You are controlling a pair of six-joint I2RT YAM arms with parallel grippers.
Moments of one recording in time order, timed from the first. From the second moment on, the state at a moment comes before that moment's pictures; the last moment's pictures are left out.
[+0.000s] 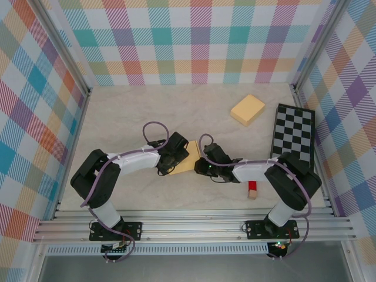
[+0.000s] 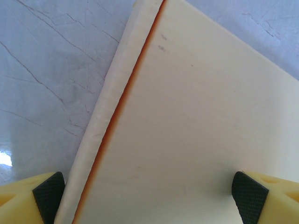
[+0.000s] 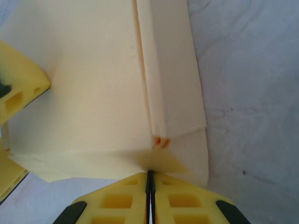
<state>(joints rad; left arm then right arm) -0.73 1.69 0.99 -0.48 -0.18 -1.37 0.79 1.66 0.67 0.18 -0.11 0.91</state>
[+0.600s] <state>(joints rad) -0.72 1.71 1.00 -0.46 -0.19 -1.37 0.91 1.65 0.66 0.35 -0.09 0.87</state>
